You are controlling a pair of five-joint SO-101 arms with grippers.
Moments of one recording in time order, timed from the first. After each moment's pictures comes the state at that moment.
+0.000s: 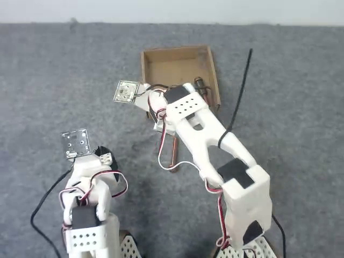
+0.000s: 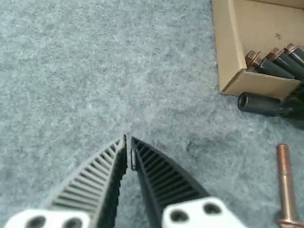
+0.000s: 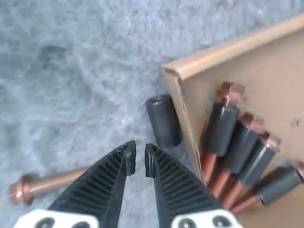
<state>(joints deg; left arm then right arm) -12.9 -102.5 97.5 58.5 12.5 -36.4 24.0 -8.5 64.1 44.4</state>
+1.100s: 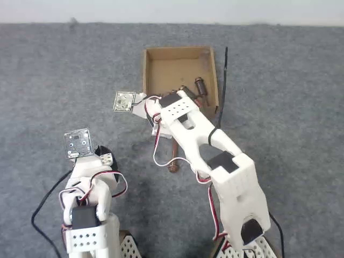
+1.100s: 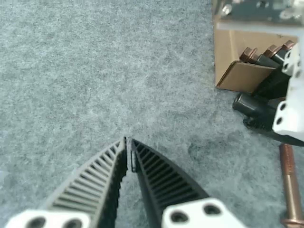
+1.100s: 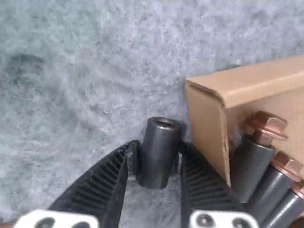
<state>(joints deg) -12.9 -102.8 97.5 58.5 10.2 -36.5 36.9 -12.4 57.3 48.0</state>
